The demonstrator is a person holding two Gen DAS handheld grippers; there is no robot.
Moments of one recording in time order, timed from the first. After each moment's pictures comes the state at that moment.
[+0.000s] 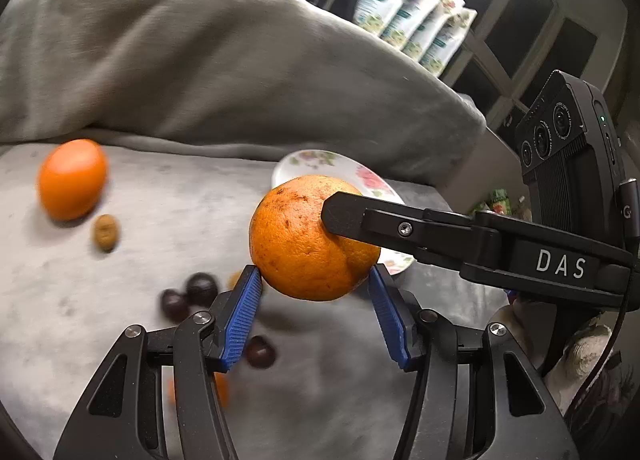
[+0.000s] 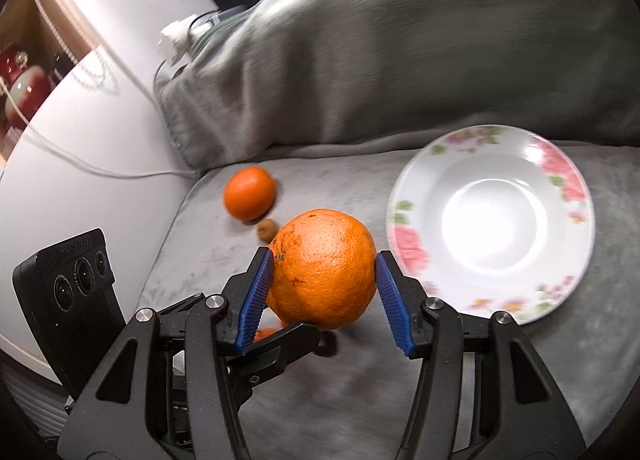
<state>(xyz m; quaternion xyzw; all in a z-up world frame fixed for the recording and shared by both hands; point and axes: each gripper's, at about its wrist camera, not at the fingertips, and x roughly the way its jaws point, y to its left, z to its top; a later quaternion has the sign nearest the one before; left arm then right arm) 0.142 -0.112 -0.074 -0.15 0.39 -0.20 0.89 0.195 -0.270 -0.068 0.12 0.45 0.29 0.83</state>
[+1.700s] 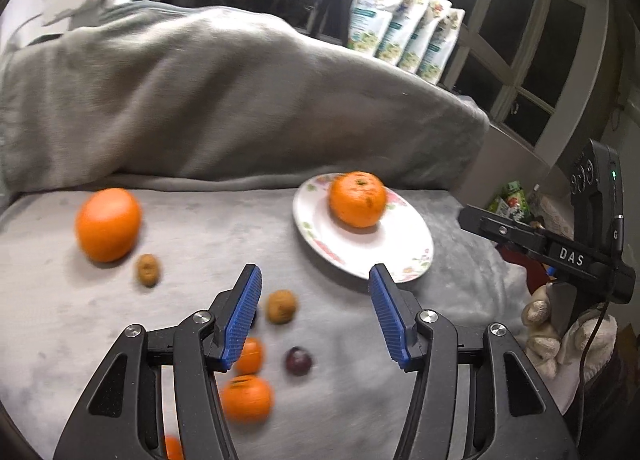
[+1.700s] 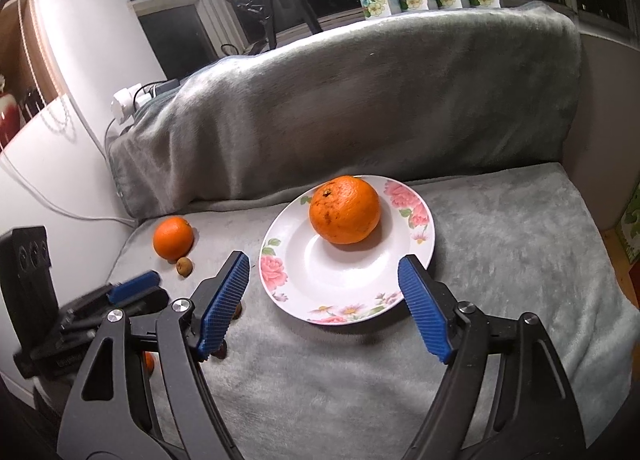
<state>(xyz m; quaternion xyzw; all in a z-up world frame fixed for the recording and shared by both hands) 0.130 -0.092 -0.053 -0.09 0.35 -0.17 0.92 0.167 -0.355 -0.047 0.10 0.37 0.18 0.91</state>
